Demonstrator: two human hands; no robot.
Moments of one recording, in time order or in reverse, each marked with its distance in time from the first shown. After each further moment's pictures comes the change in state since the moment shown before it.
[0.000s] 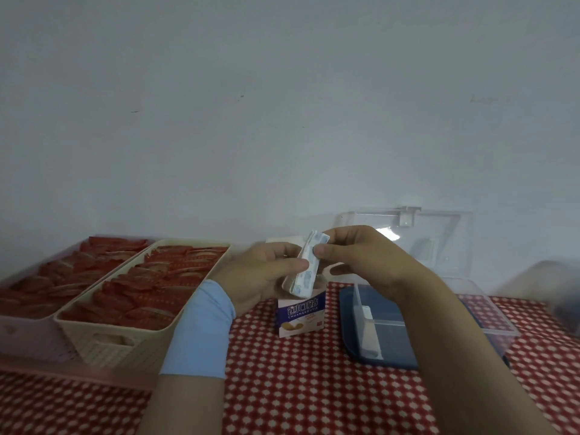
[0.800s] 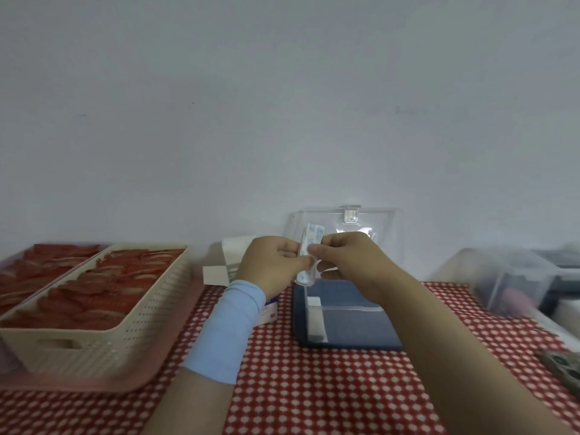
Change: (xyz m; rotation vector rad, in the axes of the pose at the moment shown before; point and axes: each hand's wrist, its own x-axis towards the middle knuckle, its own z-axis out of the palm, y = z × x) left_hand 0.023 0.002 0.091 0.506 0.391 0.208; right_hand -0.039 0.022 -0.042 0.120 0.256 0.122
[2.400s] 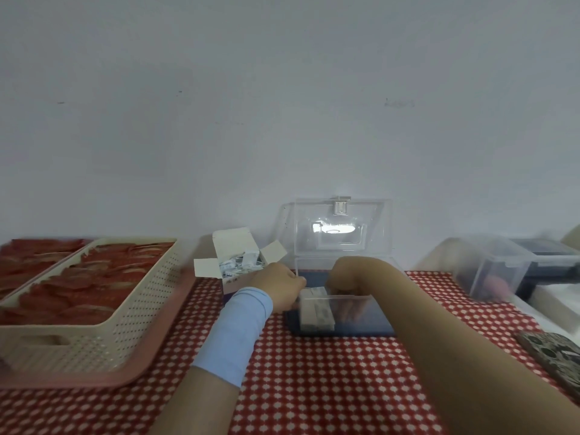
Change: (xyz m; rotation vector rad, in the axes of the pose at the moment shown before) left_hand 0.000 -0.021 0.027 0.307 -0.332 -0.254; right_hand 0.023 0.022 -0.005 -0.749 -0.252 0.645
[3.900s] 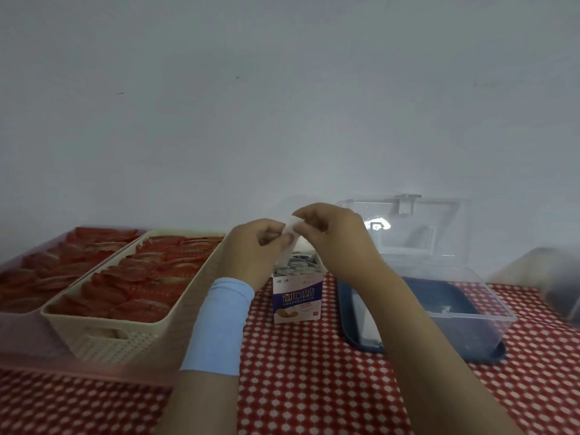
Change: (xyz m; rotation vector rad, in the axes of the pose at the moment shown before) left_hand 0.005 -0.071 -0.085 -0.274 0.603 0.313; right_hand -0.006 -0.094 0.045 0.313 0.644 -0.957
